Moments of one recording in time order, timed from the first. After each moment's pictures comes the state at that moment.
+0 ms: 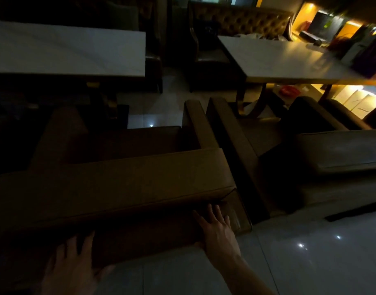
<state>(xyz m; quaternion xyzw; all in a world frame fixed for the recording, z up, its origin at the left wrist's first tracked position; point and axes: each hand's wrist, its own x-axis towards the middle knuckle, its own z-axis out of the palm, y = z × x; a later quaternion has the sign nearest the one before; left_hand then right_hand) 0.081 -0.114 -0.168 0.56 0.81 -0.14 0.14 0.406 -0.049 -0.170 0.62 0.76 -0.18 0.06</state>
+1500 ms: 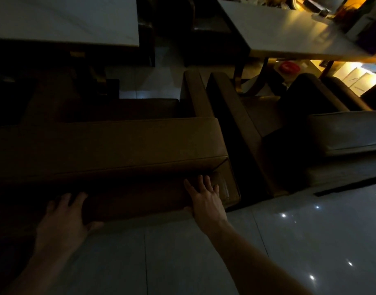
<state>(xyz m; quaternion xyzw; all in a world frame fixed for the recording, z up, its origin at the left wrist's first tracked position) 0.013 -0.047 -0.181 0.60 0.78 -0.05 0.13 0.348 -0.008 -0.180 0.63 0.76 -0.16 0.07</state>
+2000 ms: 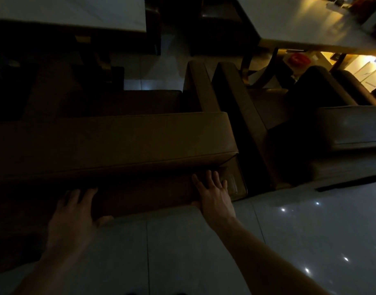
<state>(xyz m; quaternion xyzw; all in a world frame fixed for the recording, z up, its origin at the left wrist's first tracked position) 0.025 -0.081 -0.188 0.60 0.79 -0.03 0.13 0.359 -0.028 -0.184 0.63 0.76 -0.15 0.07</state>
